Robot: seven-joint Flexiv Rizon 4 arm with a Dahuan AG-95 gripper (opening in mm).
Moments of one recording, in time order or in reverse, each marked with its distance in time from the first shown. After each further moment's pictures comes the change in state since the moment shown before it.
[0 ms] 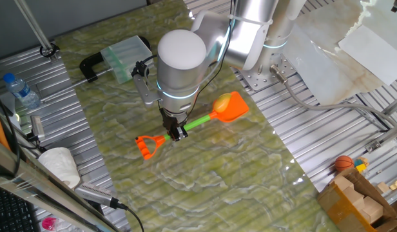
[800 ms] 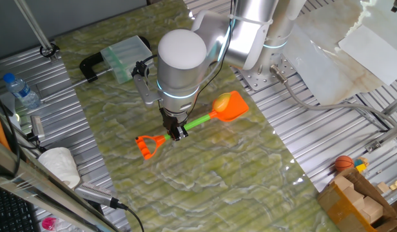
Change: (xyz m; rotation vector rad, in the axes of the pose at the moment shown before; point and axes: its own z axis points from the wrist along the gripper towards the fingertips) arm 0.000 0.000 0.000 -0.001 -0.001 -0.009
